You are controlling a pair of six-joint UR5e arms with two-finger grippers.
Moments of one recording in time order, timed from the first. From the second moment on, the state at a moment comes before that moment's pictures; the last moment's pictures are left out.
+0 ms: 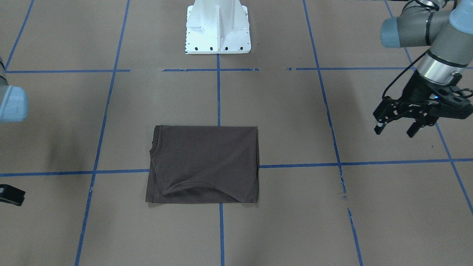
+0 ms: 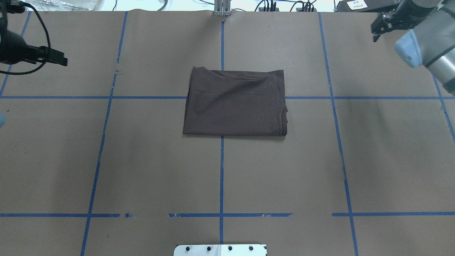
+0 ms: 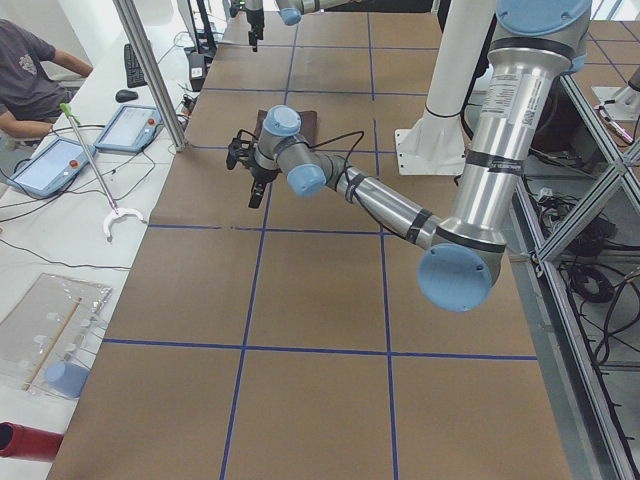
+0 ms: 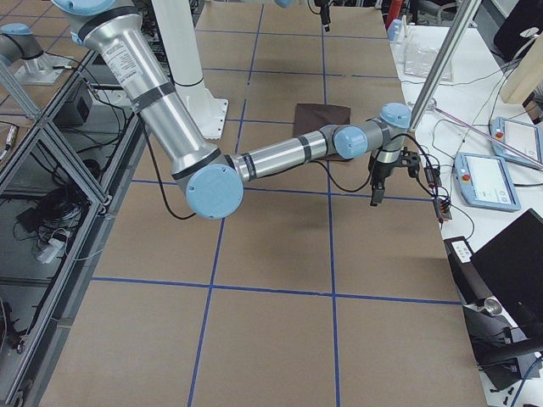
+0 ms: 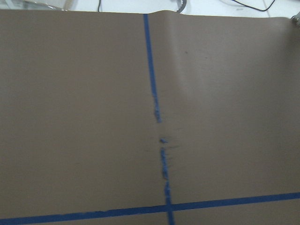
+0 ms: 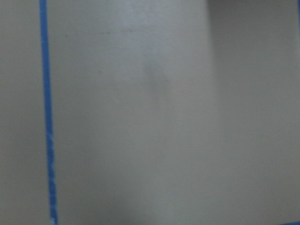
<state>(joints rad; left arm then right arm) -1.14 -1.75 -1.84 -1.92 -2.07 -0.66 1.26 -1.08 1.40 -1.60 2.17 0.52</state>
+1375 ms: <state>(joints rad) -1.55 -1.55 -1.59 -1.77 -2.23 0.17 1.56 -1.56 1.62 -1.70 2.43 -0.13</state>
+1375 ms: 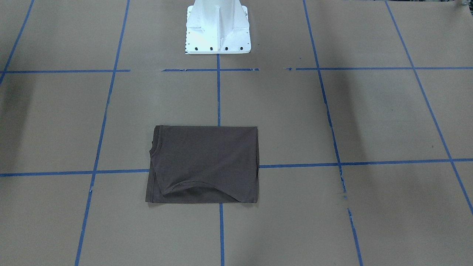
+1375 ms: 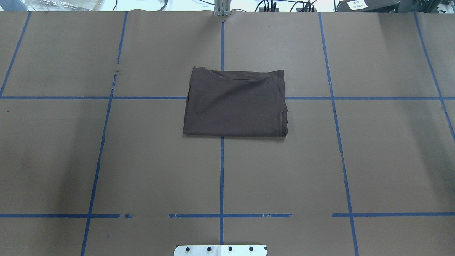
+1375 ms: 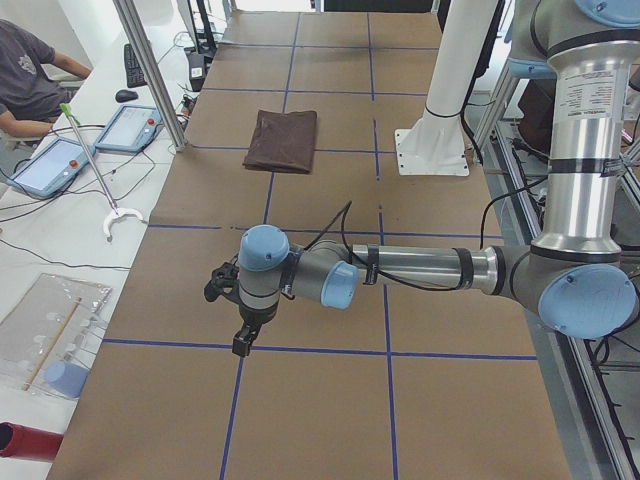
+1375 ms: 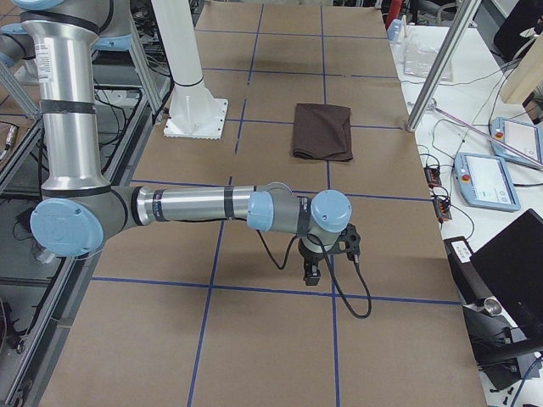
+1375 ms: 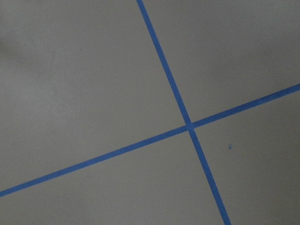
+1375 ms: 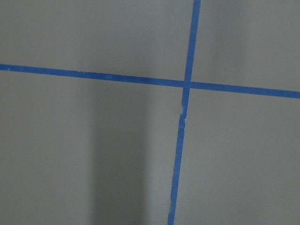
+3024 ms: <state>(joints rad) -1.55 -1.54 -1.65 -1.60 -2.24 0.09 1.58 -1.60 1.58 -1.66 2.42 -0.10</state>
